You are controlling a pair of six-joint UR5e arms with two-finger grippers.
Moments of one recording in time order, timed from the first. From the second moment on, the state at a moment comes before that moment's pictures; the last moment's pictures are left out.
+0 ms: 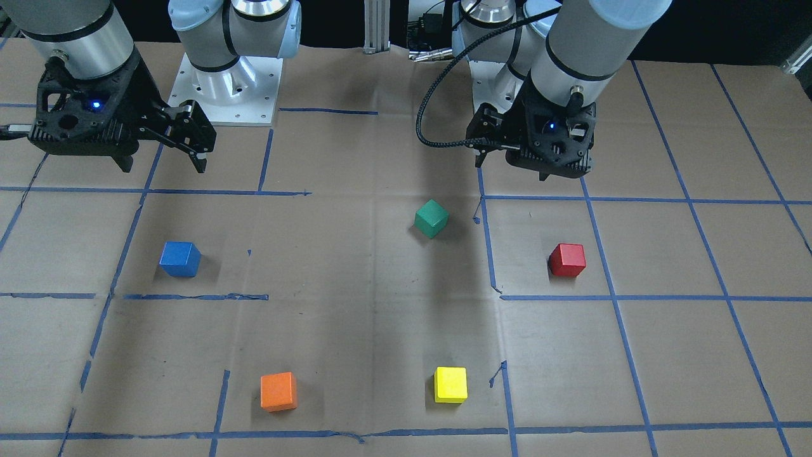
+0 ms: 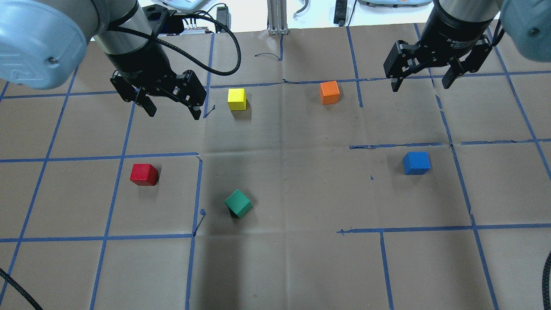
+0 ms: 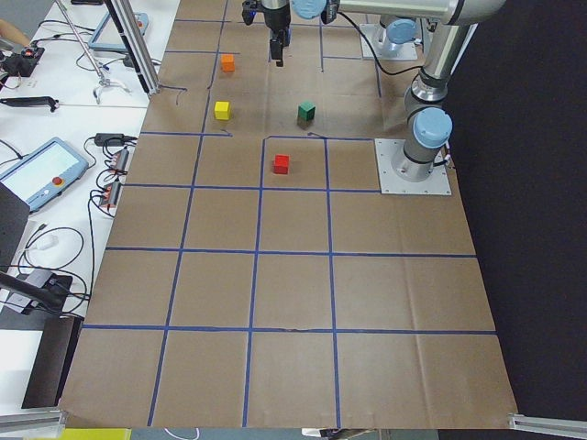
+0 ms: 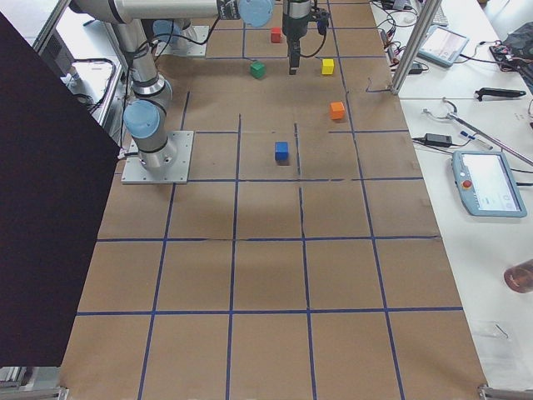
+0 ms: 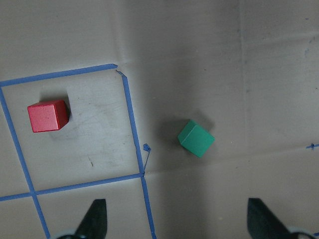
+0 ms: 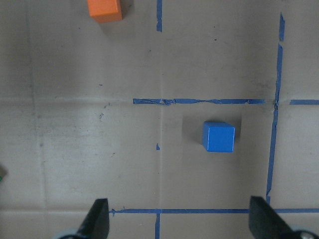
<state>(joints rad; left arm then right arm) -1.63 -1.66 -1.52 -1.63 1.51 0.13 1.54 -1.54 1.52 -1.55 -1.58 -0.05</state>
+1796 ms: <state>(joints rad) -1.33 -1.89 -1.91 -1.06 1.59 0.32 1.54 -1.54 1.52 -1.55 -1.58 -0.05</state>
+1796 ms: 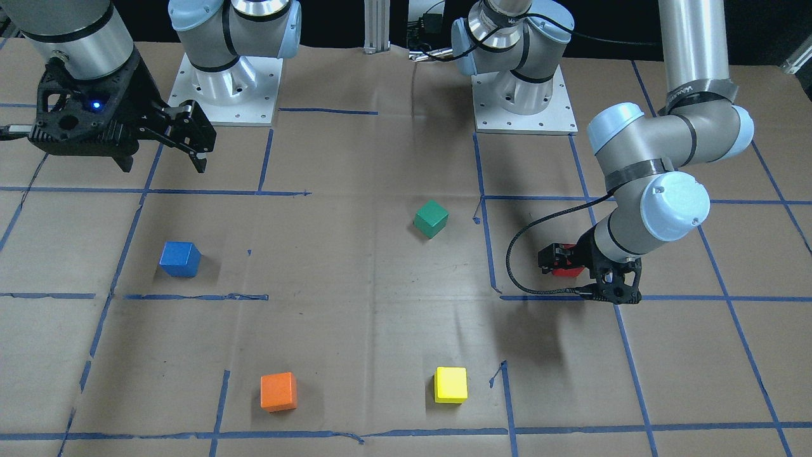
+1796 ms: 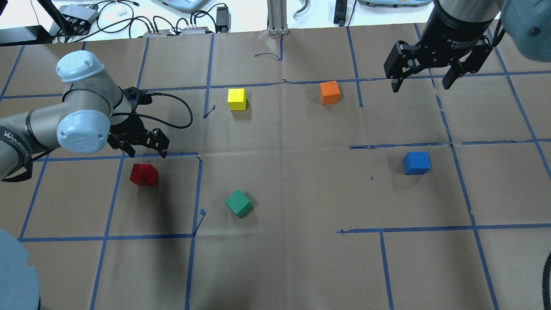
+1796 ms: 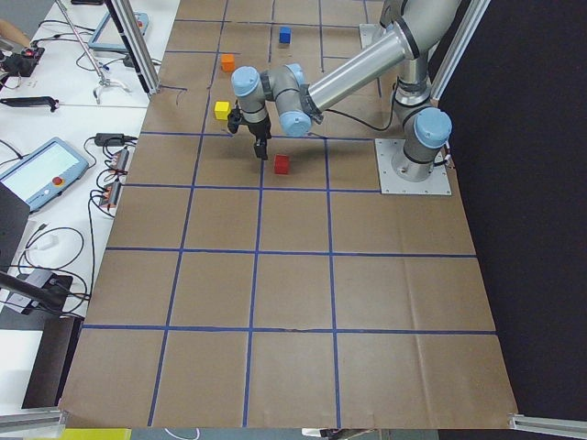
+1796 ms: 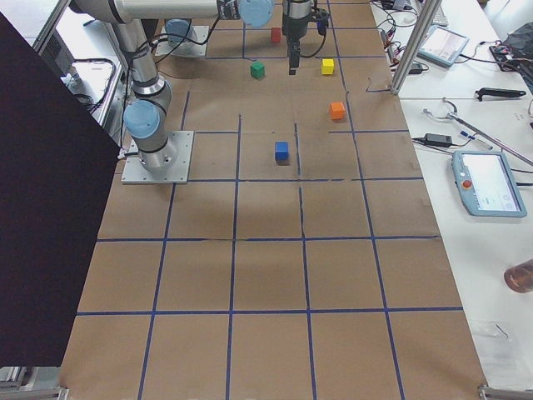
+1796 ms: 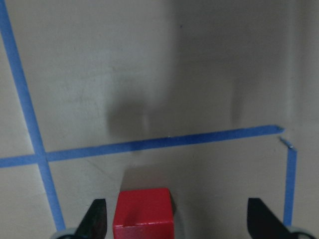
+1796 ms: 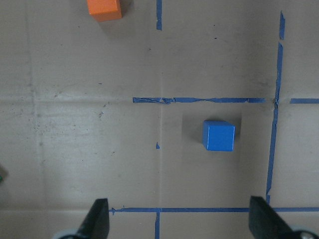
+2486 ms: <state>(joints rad) -1.29 -1.89 -1.97 -1.04 1.64 0.38 1.53 -1.54 1.52 -1.54 -1.58 -0.05</state>
